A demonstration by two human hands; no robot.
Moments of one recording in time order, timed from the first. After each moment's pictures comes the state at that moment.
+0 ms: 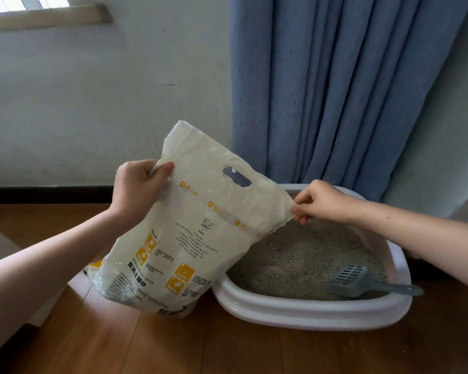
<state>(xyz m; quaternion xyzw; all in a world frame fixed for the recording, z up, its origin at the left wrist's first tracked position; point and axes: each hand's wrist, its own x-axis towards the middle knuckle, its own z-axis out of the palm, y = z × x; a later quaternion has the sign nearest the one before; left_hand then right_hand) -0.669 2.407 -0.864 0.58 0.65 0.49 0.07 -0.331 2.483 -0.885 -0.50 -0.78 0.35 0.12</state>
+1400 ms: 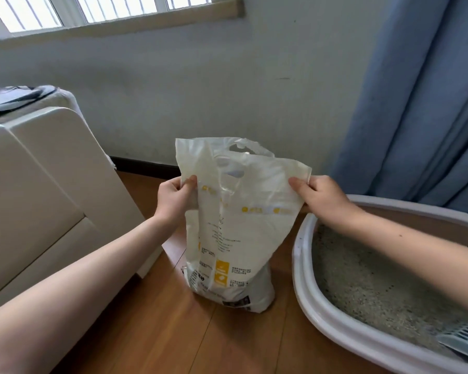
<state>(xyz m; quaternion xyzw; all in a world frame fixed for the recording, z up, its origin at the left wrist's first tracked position) -0.793 2.350 -0.902 0.34 0.72 0.58 0.18 -0.529 2.452 -0.871 -0.36 -0.73 0.49 0.31</state>
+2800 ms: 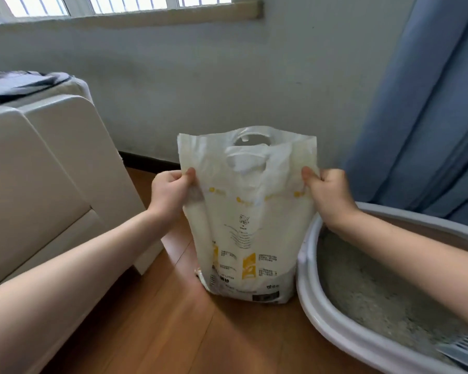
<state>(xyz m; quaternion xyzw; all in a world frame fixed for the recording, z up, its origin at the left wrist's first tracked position) -0.804 2.328 -0.881 0.33 0.71 0.59 0.18 -0.558 2.454 -0.873 -0.43 -0.67 0.43 0.42</state>
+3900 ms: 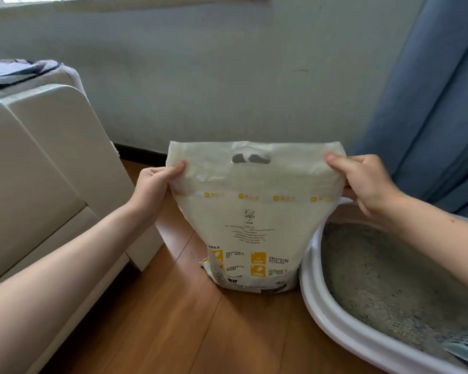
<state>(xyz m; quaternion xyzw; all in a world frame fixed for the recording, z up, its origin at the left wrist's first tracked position) -0.817 2.314 -0.866 0.28 0.65 0.64 0.31 -0.532 2.472 -0.853 -0.42 -0.60 0.56 0.39</state>
